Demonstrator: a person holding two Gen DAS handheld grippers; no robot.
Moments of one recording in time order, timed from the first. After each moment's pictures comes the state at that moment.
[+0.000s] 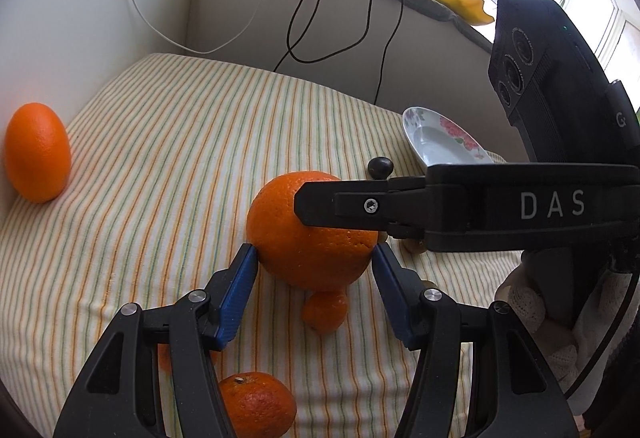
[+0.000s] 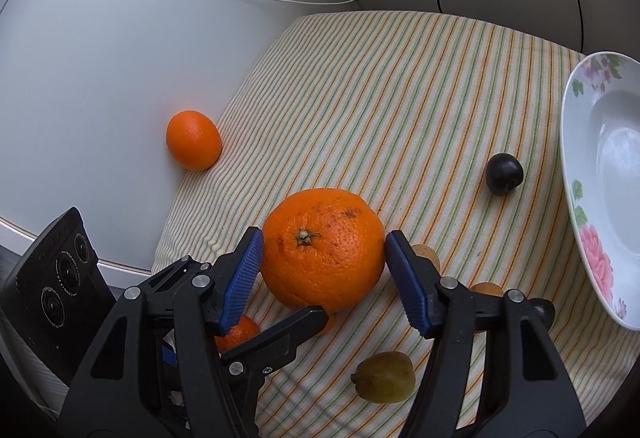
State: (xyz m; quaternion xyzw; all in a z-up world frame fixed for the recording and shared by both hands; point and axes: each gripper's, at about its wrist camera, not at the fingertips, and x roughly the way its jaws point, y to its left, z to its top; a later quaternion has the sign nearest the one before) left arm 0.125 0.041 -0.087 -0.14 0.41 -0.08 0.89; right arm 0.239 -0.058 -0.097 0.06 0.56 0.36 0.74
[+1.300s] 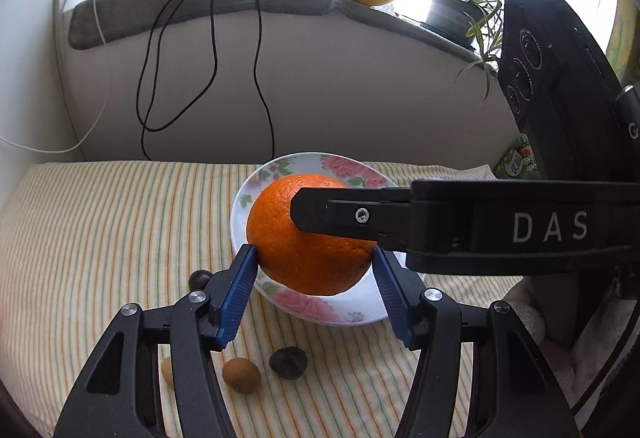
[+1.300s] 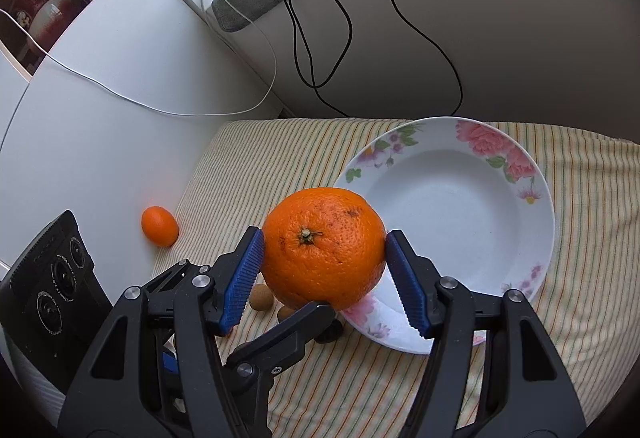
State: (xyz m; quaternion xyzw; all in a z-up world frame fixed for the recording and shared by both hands) left arm 0.212 -0.099 -0.044 -0.06 0.39 -0.17 0.90; right arm 0.287 -0.219 -0.041 0.13 0.49 0.28 0.81
